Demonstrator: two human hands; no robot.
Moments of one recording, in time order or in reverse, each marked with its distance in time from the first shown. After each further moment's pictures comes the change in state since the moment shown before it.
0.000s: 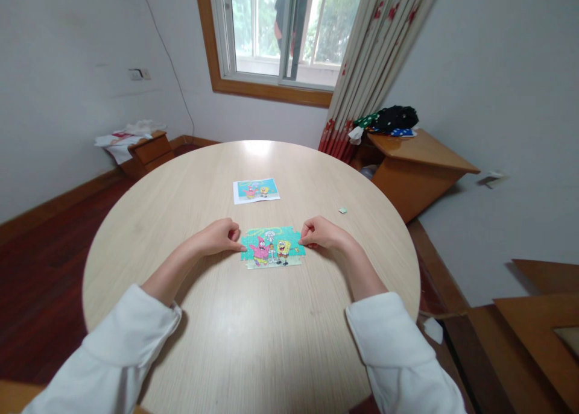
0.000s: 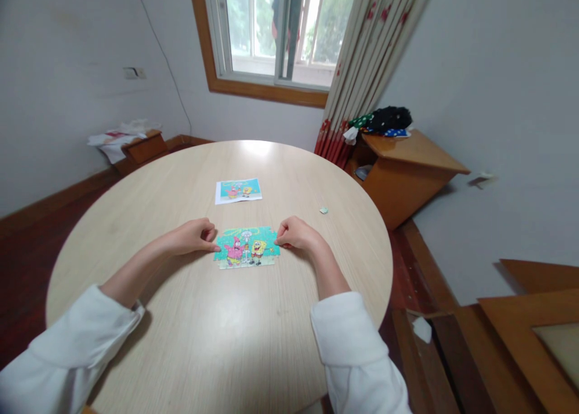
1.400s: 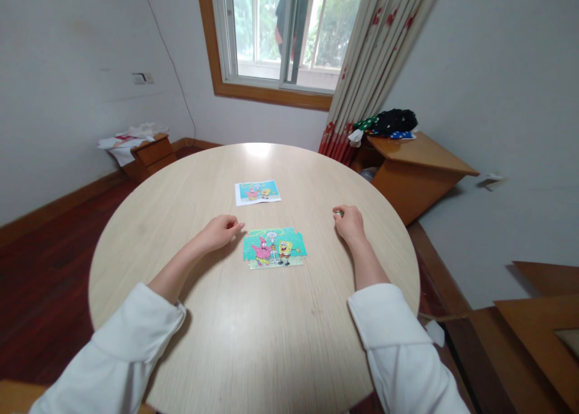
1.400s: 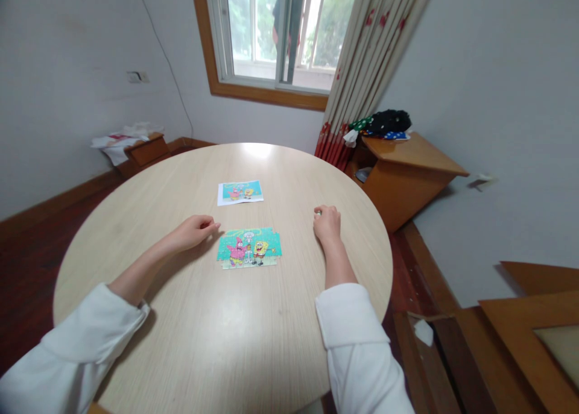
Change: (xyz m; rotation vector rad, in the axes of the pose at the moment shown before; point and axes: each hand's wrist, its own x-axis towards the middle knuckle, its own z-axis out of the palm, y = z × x) left_hand 0.001 0.000 0.004 -0.123 0.268 -0.073; right_hand 0.024 0.047 -0.054 -0.611 0.860 -0.041
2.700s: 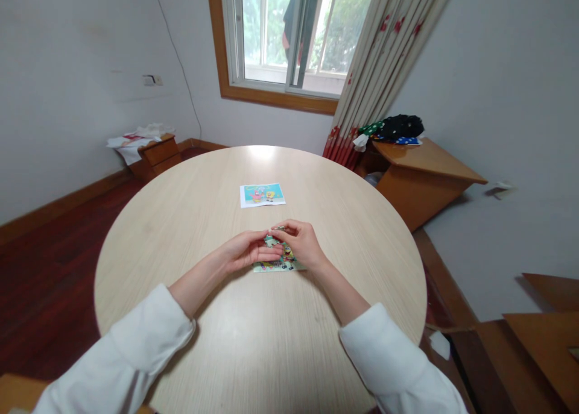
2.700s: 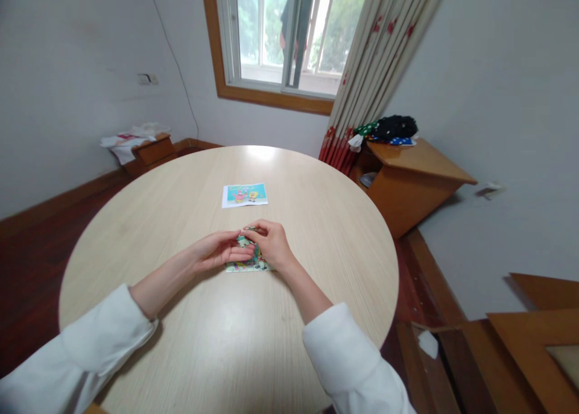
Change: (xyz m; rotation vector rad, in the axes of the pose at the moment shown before) left_hand -0.012 0.034 0.037 -1.377 -0.490 -0.393; right_hand -0.082 -0.136 -0.005 1.171 -0.506 -0.113
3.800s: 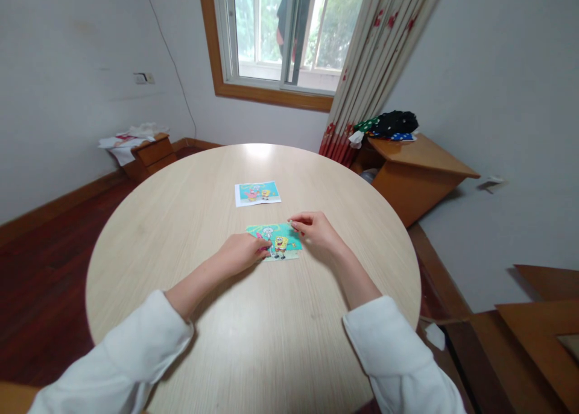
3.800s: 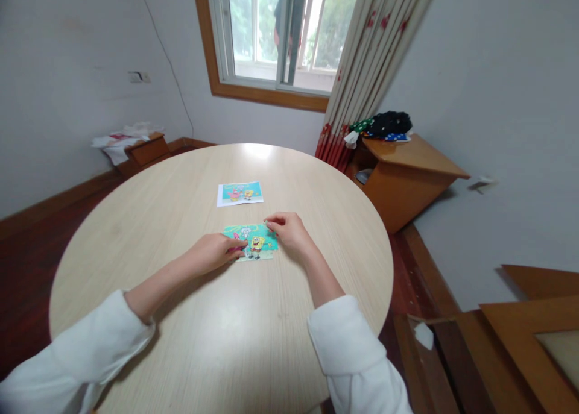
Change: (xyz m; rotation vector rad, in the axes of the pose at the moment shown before) left_hand -0.001 -0.006 -0.001 1.776 0.299 0.427; right_hand 0.015 0.008 -0.056 -0.116 0.030 0.138
